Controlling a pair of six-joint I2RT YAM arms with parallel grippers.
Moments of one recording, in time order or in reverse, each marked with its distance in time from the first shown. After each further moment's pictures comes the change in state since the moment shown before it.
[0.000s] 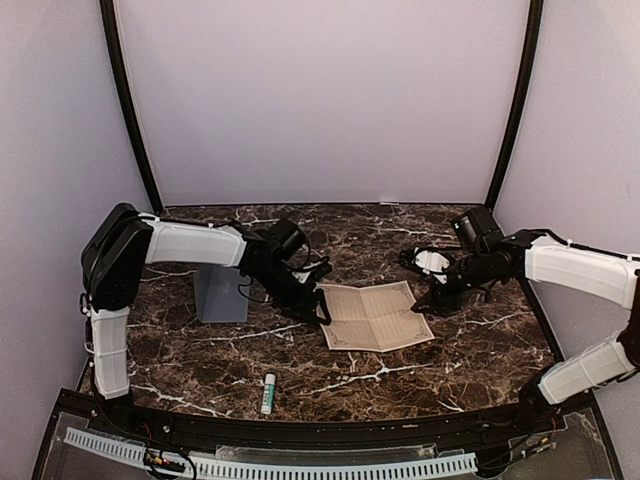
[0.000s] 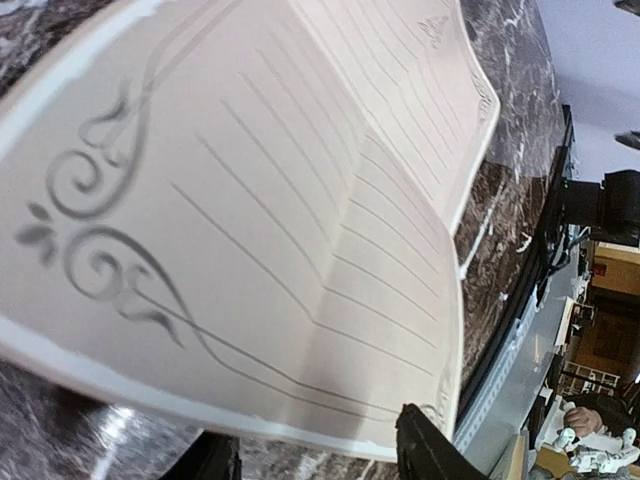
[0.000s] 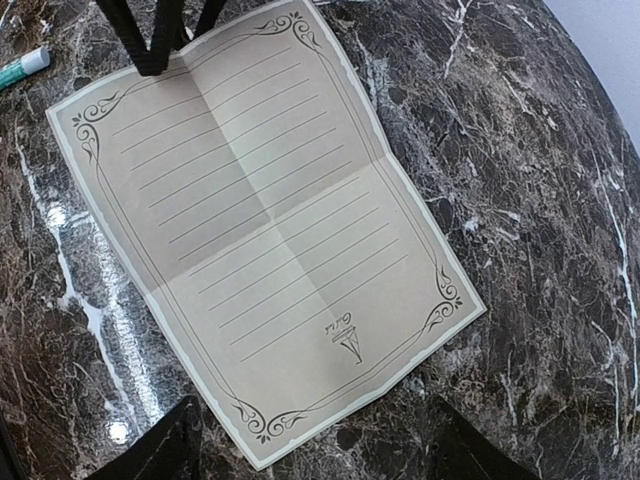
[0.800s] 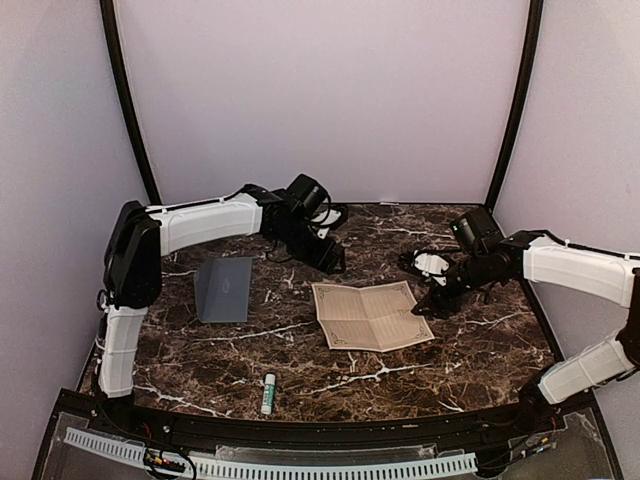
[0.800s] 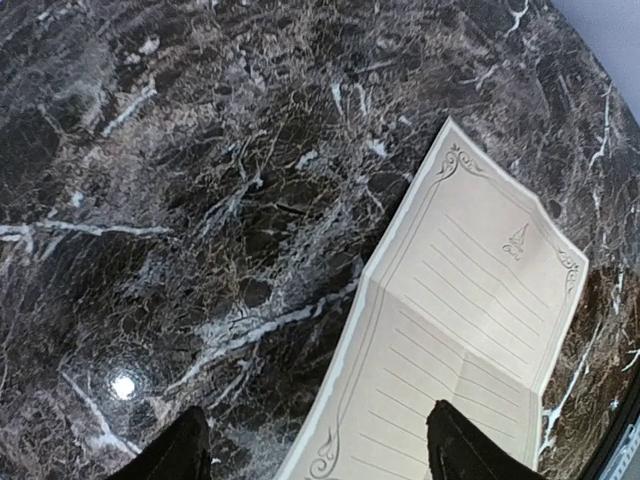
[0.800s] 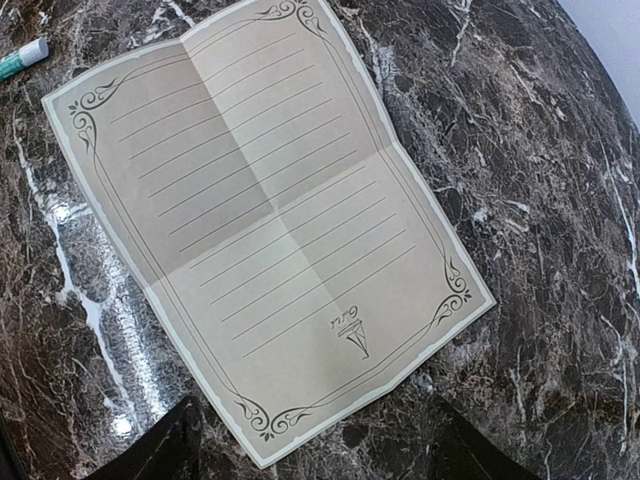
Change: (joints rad) left arm -0.018 0.098 0.432 -0.126 -0.433 0.194; right arm 0.000 0.014 -0.006 -0.002 0.004 0.000
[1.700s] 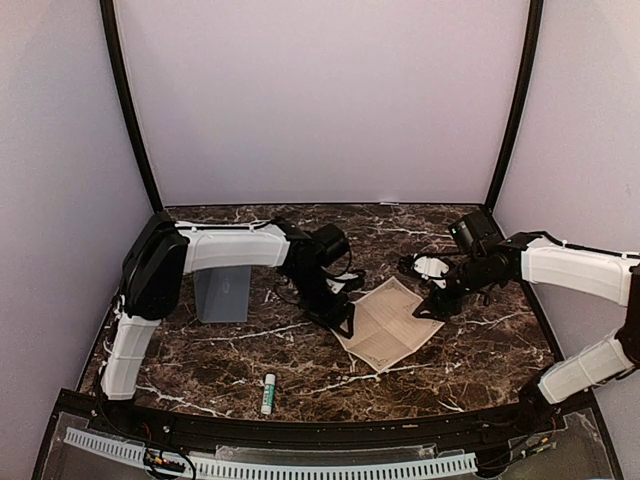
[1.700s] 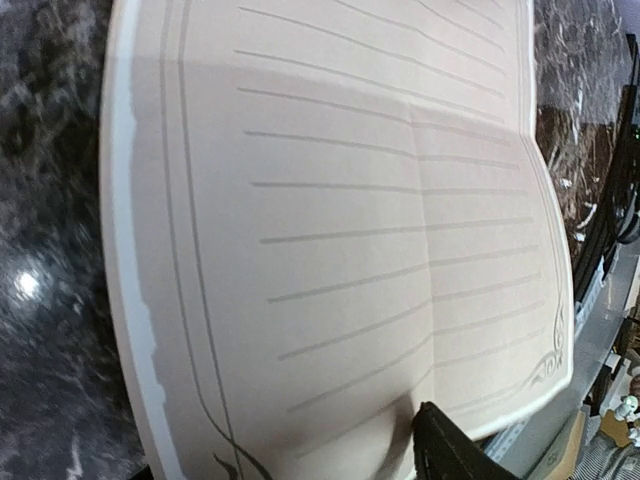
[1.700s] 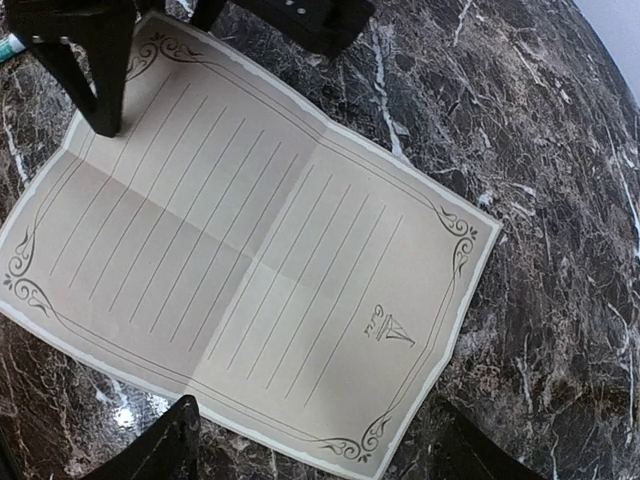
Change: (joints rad) left arm -0.116 0.112 -0.042 -0.195 0.270 -0.072; right arm 0.000 0.011 -0.011 0.000 0.024 -0.003
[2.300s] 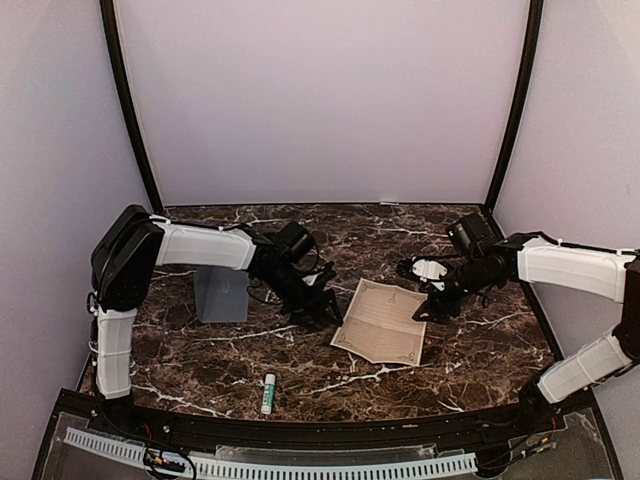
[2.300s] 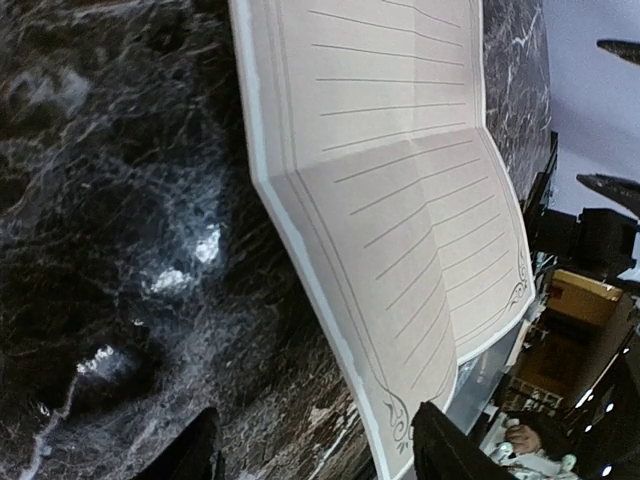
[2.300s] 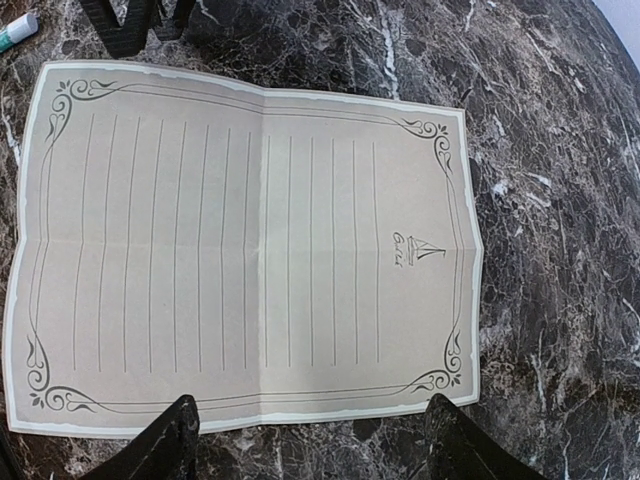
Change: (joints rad) left arm 0.083 -0.175 -0.323 0.280 0.200 -0.285; right arm 0.000 0.027 0.000 -0.007 0.000 -0.001
